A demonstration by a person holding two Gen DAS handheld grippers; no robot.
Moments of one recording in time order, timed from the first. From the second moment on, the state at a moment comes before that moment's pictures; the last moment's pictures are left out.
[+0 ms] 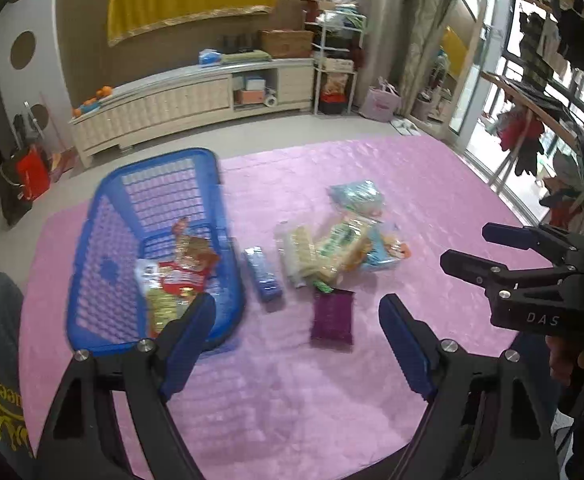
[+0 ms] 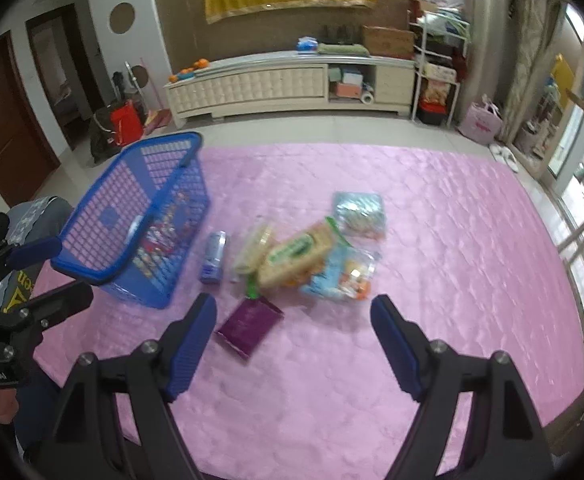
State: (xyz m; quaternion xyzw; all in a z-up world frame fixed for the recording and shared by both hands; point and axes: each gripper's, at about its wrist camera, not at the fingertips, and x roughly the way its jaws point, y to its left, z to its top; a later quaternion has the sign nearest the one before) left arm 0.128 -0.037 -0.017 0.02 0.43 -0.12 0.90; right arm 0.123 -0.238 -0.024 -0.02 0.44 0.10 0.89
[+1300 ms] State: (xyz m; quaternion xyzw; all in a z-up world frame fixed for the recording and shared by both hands) left arm 0.240 -0.174 -0.146 0.00 0.57 -0.15 0.81; right arm 0.188 -0.383 -0.120 0.05 0.50 0.03 0.87
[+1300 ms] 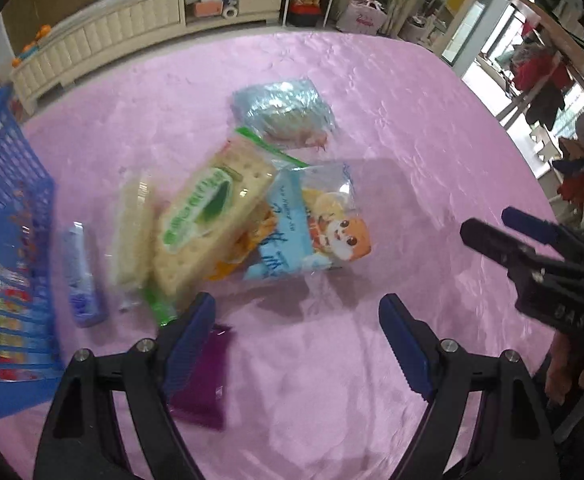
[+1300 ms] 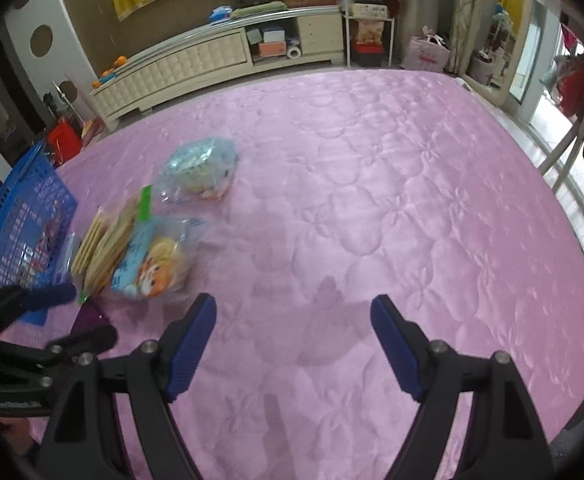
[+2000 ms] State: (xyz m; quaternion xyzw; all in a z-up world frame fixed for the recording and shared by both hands) left arm 0.283 -0.213 -0.169 0.01 0.59 -0.13 0.79; right arm 0.198 -0.398 -0.143 0.08 0.50 0.02 0.86
